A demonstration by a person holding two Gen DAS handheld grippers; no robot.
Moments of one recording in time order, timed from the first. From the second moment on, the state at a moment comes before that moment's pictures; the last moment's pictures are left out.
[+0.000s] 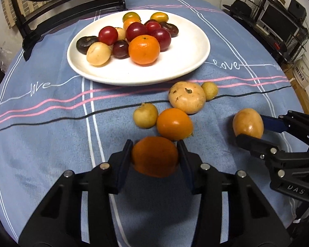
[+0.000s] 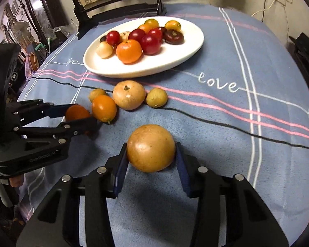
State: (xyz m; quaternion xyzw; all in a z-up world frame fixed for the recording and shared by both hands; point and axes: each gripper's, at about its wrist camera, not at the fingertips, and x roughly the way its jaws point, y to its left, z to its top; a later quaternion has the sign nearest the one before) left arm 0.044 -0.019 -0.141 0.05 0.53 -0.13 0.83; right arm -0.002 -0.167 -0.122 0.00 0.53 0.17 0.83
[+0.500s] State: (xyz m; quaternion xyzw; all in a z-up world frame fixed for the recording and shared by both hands) left arm 0.037 -0.014 -0.042 0.05 0.45 -0.12 0.88; right arm -0.013 -0.165 -0.041 0.03 0.46 0.20 0.87
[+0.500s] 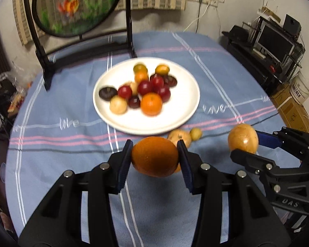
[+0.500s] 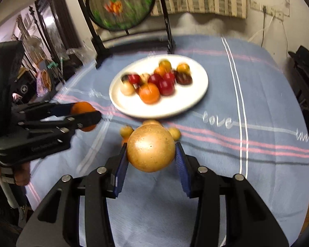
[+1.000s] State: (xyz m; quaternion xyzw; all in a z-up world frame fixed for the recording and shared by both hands) left arm 0.054 -0.018 -0.023 0.05 0.44 -0.12 0.89; right arm 0.001 -0.158 -0.010 0.02 0.43 0.22 0.88
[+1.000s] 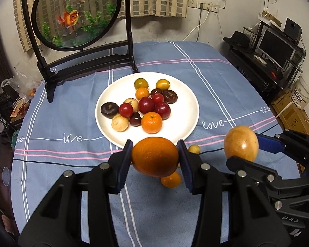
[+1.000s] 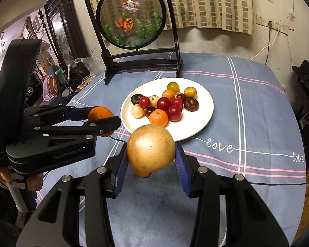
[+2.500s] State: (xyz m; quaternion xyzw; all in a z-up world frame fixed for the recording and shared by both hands) left arm 0.214 -0.014 -0.087 0.06 0.47 -0.06 0.88; right arm 0.194 -0.135 -0.077 0.01 0.47 0.20 0.86
